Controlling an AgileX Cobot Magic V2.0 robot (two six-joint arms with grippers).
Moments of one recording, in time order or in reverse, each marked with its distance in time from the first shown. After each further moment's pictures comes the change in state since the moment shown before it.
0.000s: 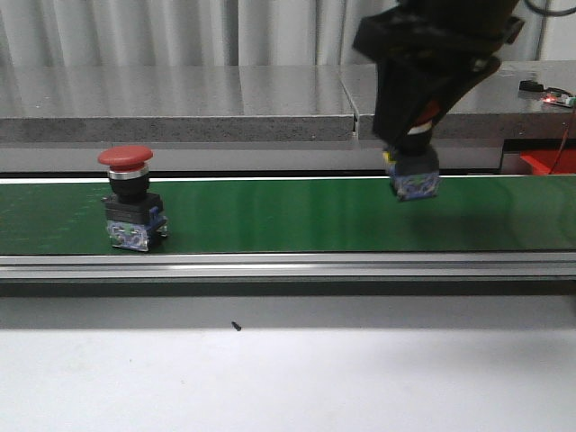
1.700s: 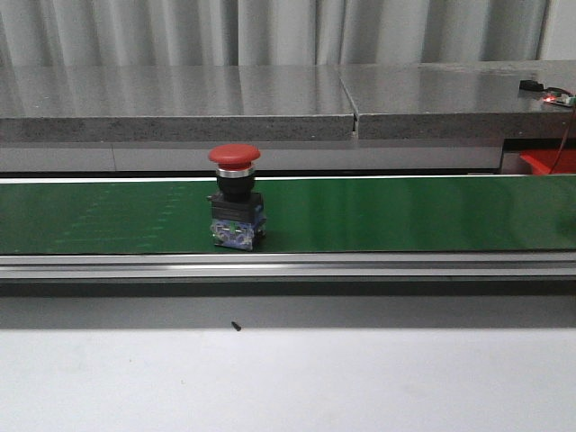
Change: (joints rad) left arm 0.000 0.000 0.000 0.000 0.002 0.000; right arm -0.714 0.399 -0.148 0.169 -0.274 0.107
